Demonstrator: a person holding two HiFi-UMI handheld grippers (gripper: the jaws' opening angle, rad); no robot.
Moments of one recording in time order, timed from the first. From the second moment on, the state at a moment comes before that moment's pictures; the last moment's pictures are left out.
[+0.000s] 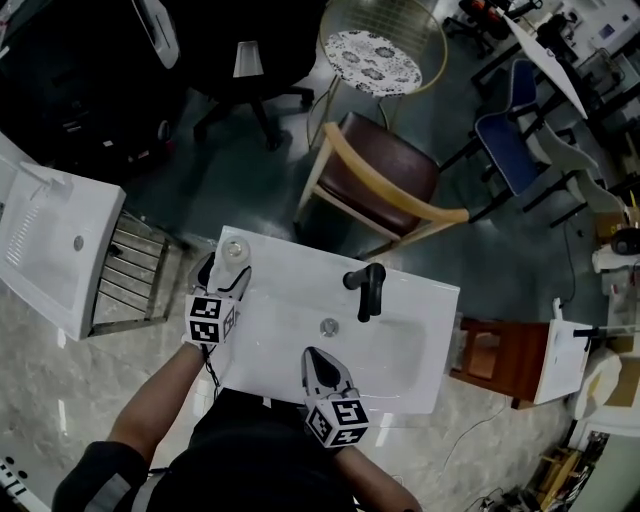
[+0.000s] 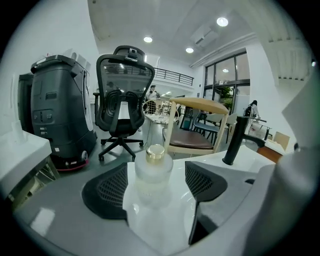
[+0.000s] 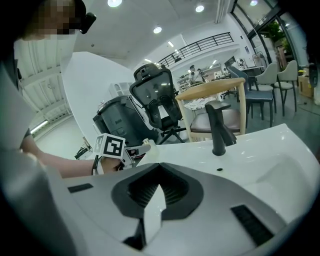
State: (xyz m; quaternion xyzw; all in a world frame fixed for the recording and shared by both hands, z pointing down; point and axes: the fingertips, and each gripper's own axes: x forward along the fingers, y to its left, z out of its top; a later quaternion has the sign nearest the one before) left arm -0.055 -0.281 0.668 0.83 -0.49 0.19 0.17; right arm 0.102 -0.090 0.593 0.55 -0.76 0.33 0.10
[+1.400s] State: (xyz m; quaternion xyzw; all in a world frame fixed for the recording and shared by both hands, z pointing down) left arm -0.040 -0.300 0.701 0.84 -0.45 0.24 0.17; right arm 0.109 -0.078 0.598 0.57 -0.74 0.34 0.10
